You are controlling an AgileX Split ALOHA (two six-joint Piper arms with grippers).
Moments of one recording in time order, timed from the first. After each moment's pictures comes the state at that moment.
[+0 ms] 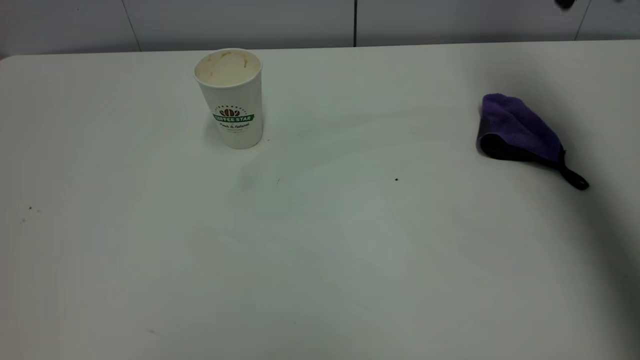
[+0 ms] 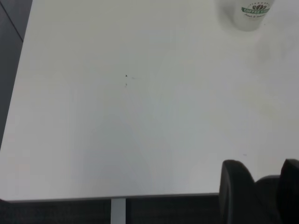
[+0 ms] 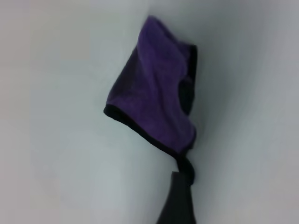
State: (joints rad) left arm 0.00 -0.02 -0.49 0.00 1.12 0.01; right arm 0.05 2.25 -2.05 0.01 1.20 -0.18
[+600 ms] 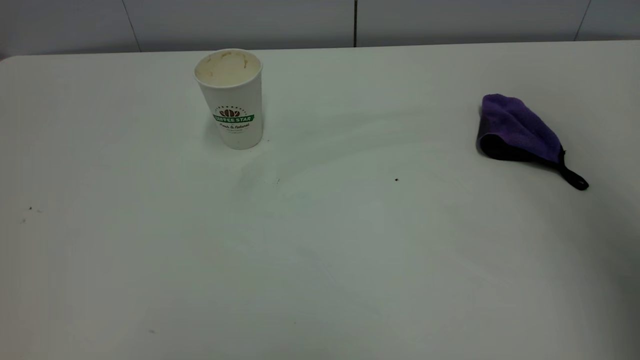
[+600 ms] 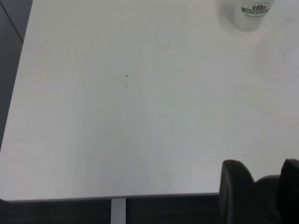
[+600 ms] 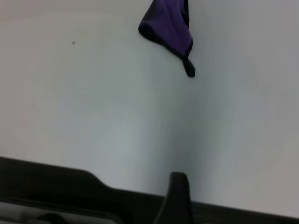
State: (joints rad) left arm 0.00 -0.02 -0.49 0.00 1.12 0.02; right arm 0.07 1.03 -1.14 0.03 1.24 -0.12
